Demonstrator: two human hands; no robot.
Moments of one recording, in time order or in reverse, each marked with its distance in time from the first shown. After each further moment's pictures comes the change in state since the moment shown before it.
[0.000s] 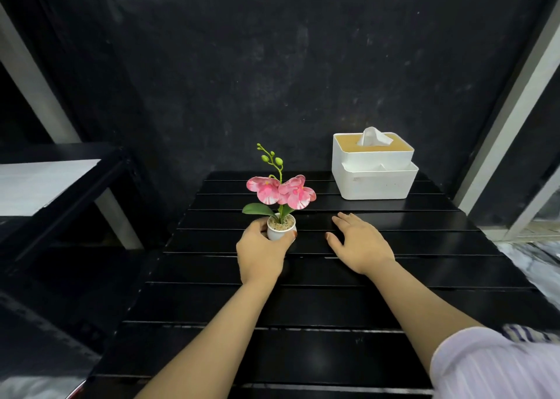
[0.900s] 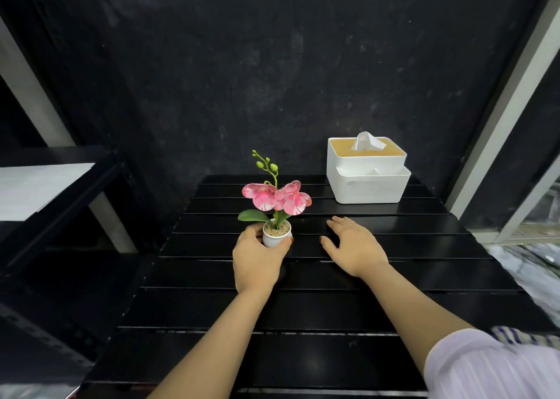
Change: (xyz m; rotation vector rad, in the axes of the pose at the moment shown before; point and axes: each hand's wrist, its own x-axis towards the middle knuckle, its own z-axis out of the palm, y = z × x) left_hand -0.005 -0.005 0.001 0.037 0.010 0.060; right_hand 0.003 0.003 0.001 0.027 0.019 -0.010
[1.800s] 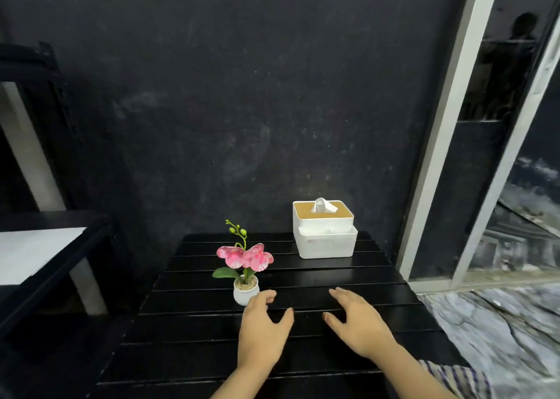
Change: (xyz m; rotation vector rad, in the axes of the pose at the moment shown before) left_hand -0.075 0.044 0.006 0.042 -0.238 0.099; right_hand -0.097 0.027 -0.058 0.141 0.007 0.110
